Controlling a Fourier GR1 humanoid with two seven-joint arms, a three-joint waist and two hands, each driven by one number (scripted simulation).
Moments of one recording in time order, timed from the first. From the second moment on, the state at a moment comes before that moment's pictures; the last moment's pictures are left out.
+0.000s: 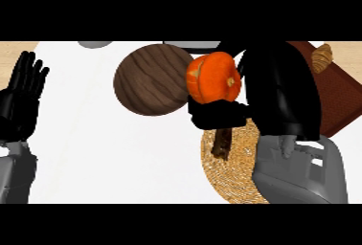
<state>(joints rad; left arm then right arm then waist) -0.27 0.29 0.23 -1.49 0.12 0.00 0.00 -0.79 -0.01 0.23 -1.86 0.91 0.35 1.03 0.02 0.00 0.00</state>
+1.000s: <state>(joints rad) -0.30 0.28 0.21 -1.48 0.11 -0.01 -0.01 -1.16 0.00 0.40 -0.83 0.65 -0.18 0.94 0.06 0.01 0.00</state>
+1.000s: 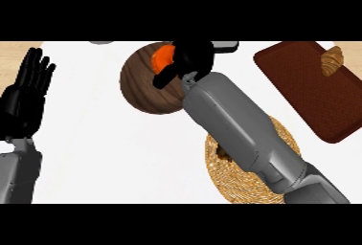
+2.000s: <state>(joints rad) -0.33 0.28 0.22 -1.45 0.12 -0.02 -0.02 -1.08 0.00 0.38 -0.61 0.40 -0.88 0.60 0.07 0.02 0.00</state>
